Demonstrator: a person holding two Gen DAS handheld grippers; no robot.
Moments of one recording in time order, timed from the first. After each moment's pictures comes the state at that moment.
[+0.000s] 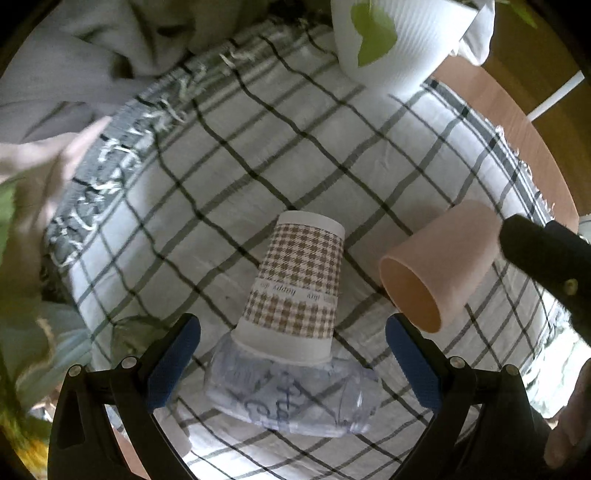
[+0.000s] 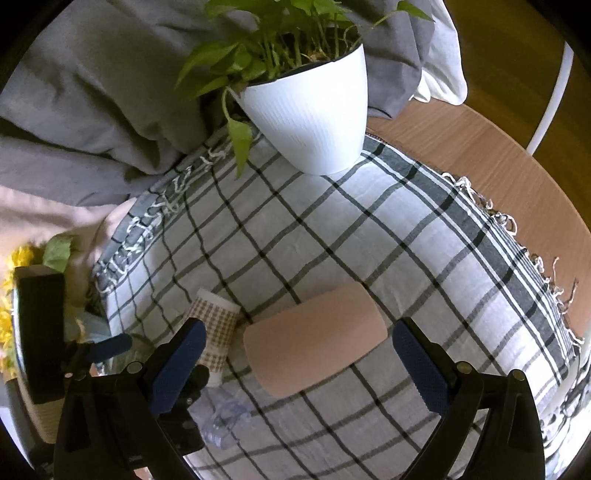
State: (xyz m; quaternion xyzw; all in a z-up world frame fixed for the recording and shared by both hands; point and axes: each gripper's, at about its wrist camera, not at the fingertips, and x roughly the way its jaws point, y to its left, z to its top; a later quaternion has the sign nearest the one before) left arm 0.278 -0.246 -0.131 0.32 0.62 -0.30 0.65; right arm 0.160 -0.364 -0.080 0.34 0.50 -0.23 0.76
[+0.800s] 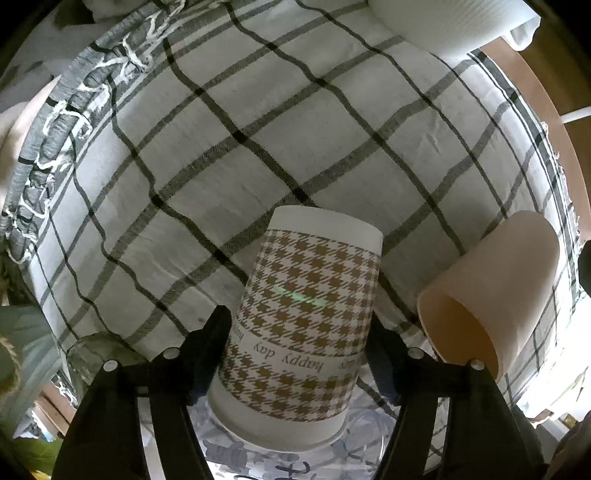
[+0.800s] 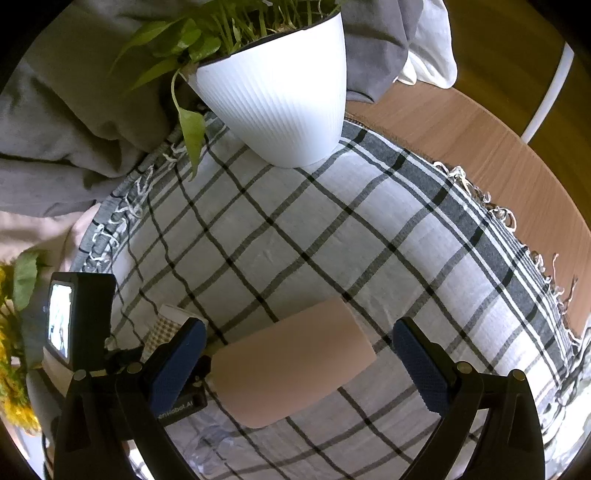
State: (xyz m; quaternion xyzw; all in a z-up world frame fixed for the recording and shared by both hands) left arm 0.320 -0.269 -0.198 0.31 0.67 -0.28 0.61; right arm 0.176 -0.383 -0.106 0.34 0.52 -0.26 0.74
